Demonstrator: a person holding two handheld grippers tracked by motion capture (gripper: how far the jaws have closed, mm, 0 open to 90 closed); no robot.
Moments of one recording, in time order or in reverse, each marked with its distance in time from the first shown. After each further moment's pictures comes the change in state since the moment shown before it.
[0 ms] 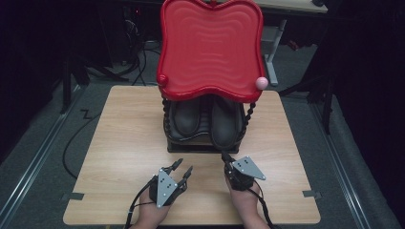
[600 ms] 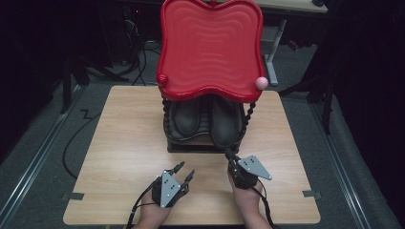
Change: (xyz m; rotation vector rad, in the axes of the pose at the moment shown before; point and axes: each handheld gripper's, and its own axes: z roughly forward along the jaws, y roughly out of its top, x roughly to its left) left arm -0.006 -0.010 0.006 0.050 -0.018 0.014; right arm -0.010 0.002 -0.003 -0.048 -0.014 0.059
